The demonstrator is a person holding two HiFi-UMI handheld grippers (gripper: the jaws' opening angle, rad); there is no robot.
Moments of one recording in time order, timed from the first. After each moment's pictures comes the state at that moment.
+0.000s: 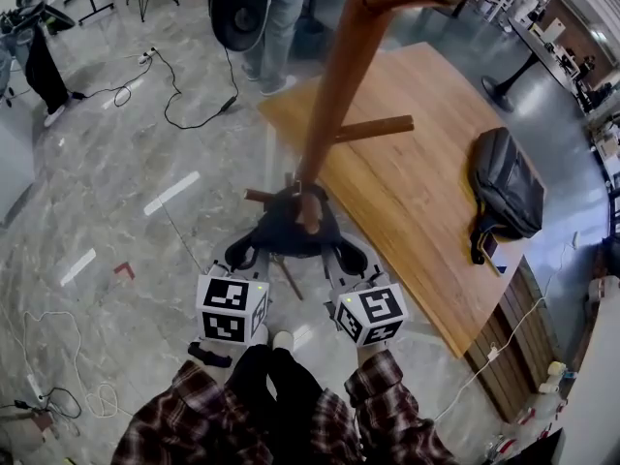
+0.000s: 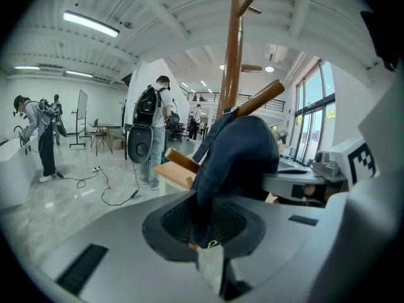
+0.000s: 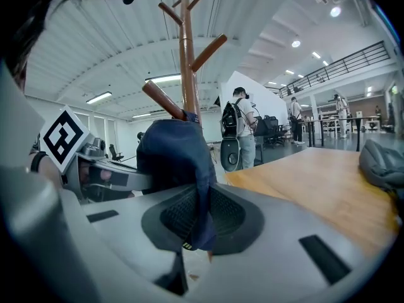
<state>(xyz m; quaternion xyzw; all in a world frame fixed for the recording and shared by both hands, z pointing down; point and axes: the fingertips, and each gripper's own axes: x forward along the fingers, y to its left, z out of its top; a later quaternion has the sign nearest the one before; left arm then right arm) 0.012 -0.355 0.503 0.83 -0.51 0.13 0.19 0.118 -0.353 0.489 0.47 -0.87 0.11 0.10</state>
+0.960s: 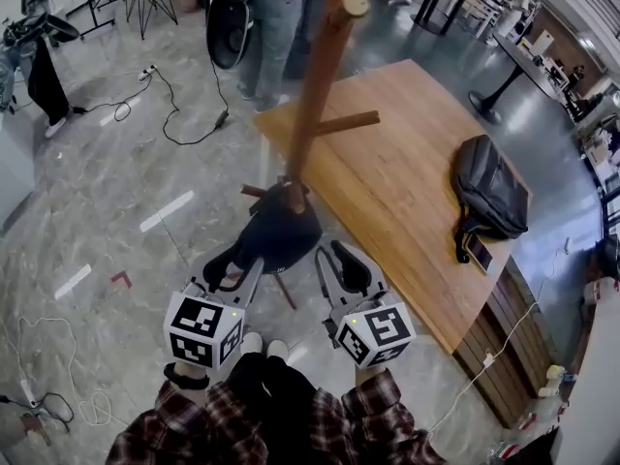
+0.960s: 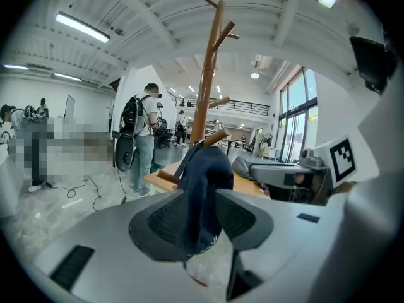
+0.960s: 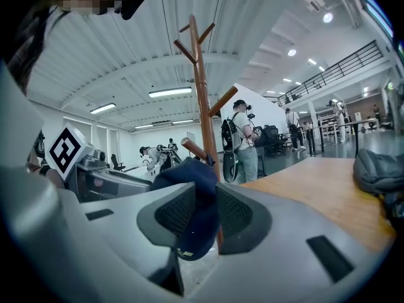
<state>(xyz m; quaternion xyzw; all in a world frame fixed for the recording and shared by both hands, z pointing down) 0.007 -0.282 0.438 0.86 -0.47 0.12 0.16 0.125 -0.288 0.416 0.47 -0.88 0.09 0.05</state>
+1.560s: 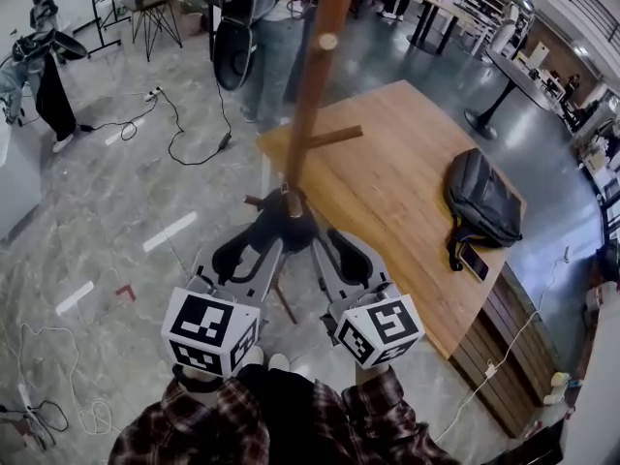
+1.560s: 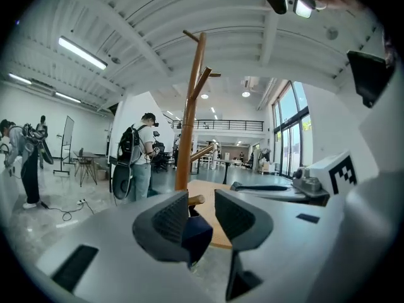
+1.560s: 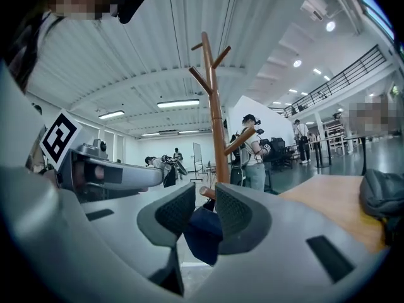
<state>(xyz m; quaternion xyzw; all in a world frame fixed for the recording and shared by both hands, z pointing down) 0.036 -0.266 0.314 0.87 -0.48 0.04 0.08 0.115 -0.271 0.327 0.45 -0.89 0.05 0.02</state>
